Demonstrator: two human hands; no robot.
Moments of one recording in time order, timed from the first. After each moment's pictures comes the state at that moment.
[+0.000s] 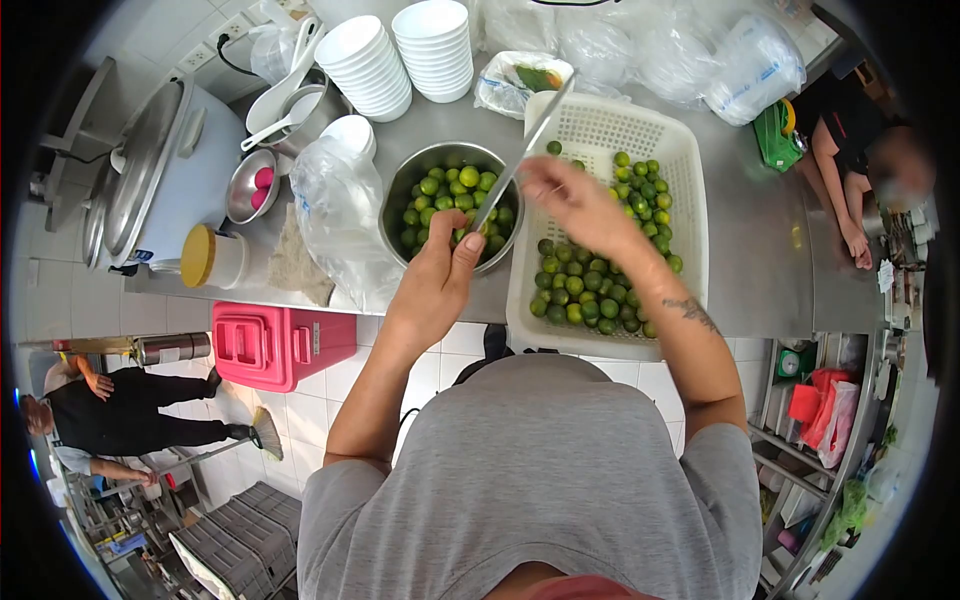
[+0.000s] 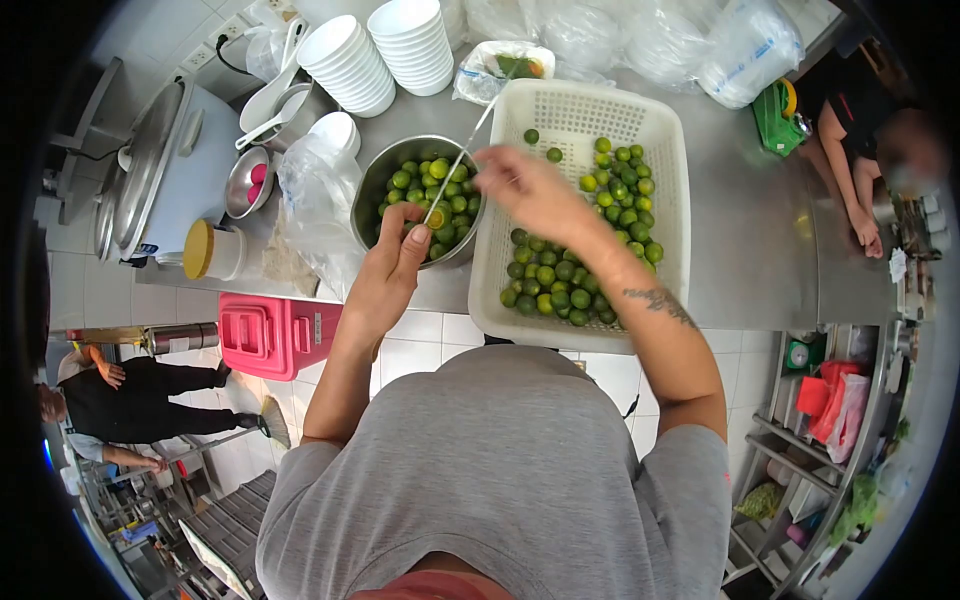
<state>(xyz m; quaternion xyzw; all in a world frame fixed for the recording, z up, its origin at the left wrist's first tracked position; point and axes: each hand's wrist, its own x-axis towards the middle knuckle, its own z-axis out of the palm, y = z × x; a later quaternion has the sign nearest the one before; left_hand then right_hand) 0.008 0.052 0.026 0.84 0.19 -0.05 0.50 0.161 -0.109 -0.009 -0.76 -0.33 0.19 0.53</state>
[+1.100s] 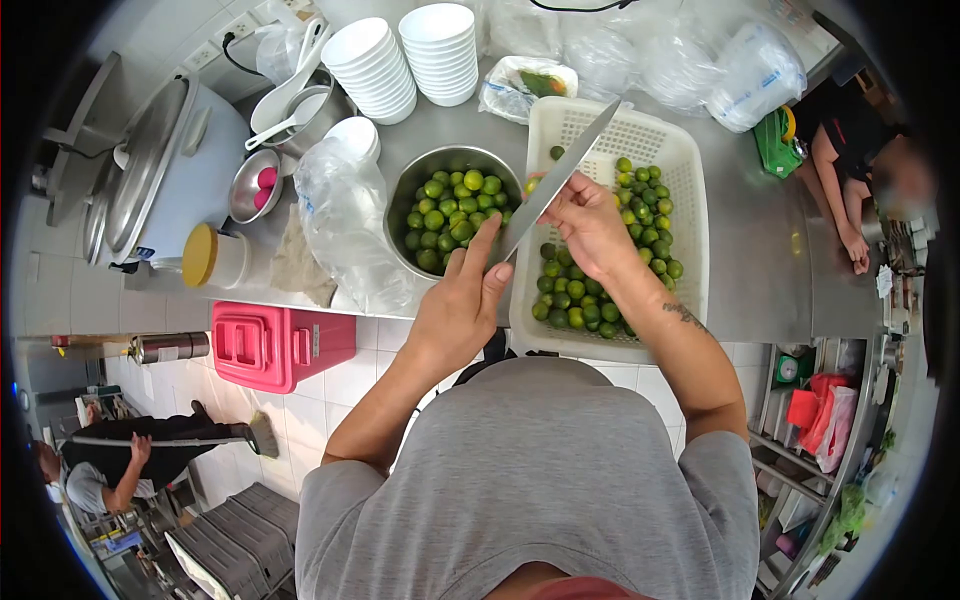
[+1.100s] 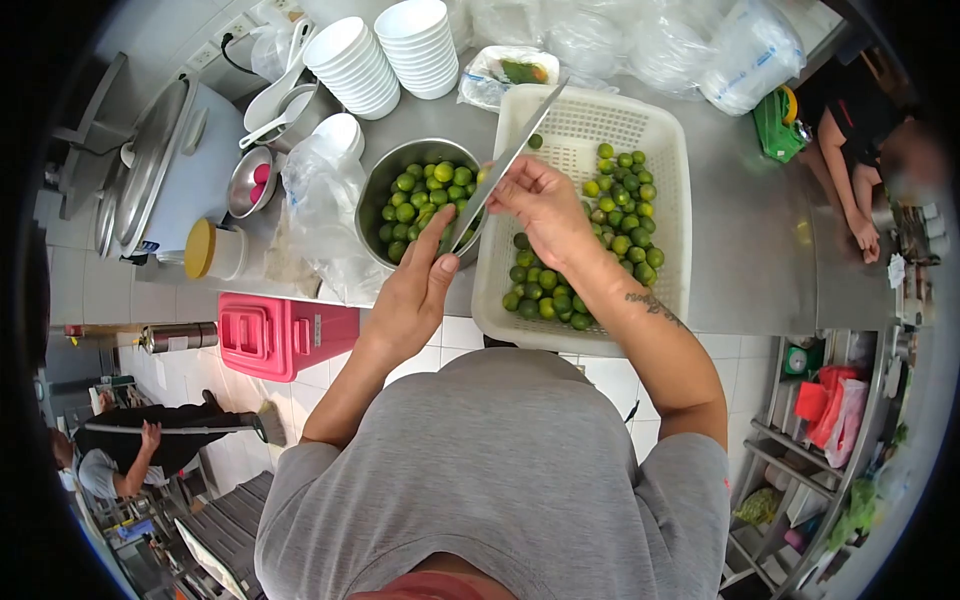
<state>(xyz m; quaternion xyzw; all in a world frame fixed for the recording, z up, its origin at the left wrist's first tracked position) -0.006 0.034 0.012 0.89 0.07 0.03 0.44 0.152 -0.105 -0.039 -0.46 -0.13 0.31 0.82</state>
